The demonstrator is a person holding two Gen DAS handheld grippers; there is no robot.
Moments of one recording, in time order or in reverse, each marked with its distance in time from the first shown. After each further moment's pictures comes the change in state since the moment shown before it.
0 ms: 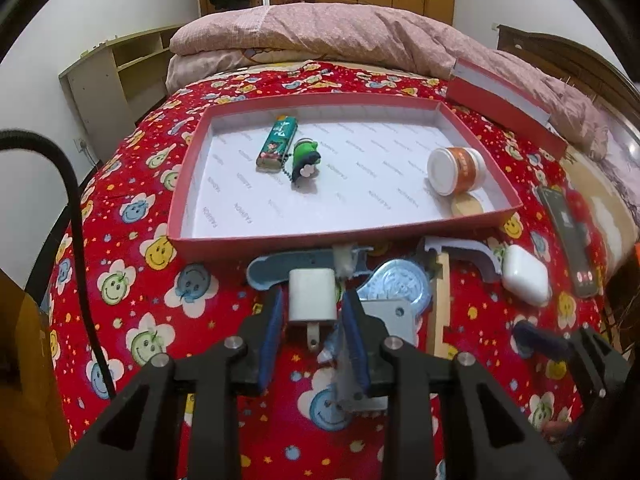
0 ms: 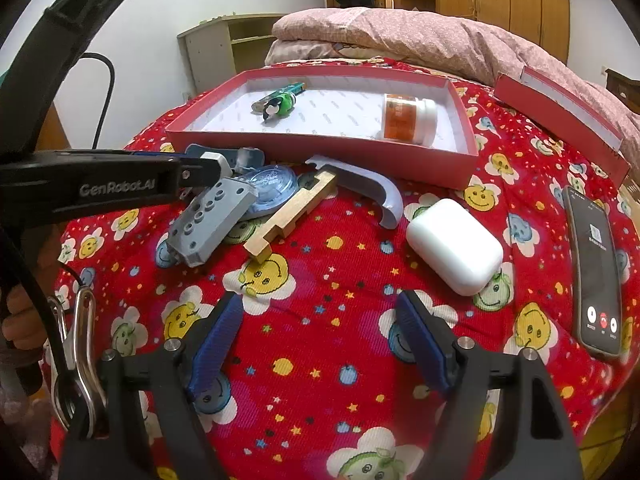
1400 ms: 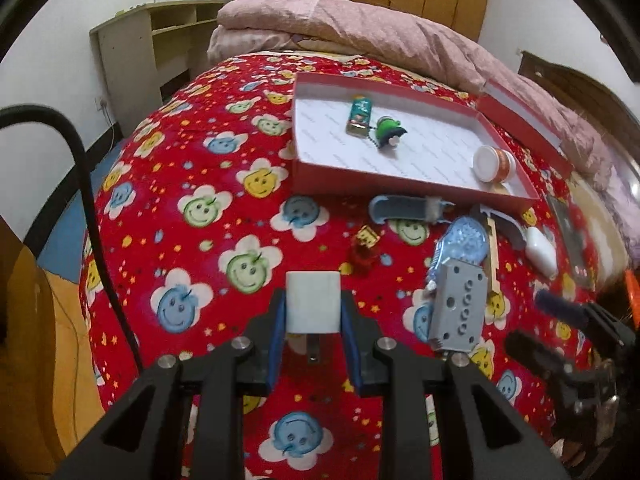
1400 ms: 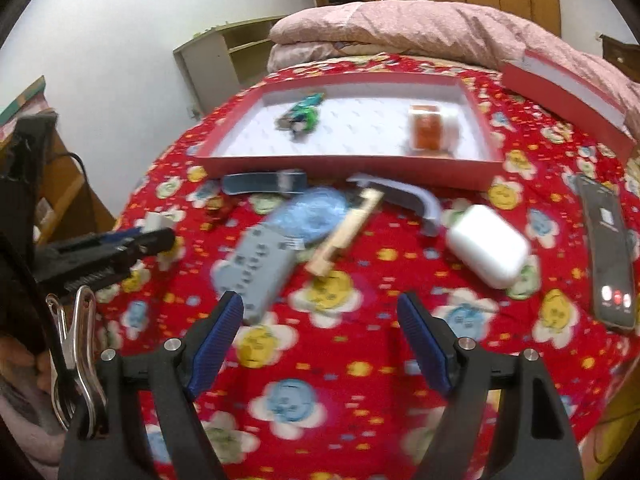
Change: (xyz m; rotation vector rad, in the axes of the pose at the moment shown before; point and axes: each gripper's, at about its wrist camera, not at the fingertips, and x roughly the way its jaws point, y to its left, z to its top) left arm -0.029 0.081 -0.049 -0.139 0.019 -0.032; right arm -0.014 0.026 0.018 0.113 0.031 0.088
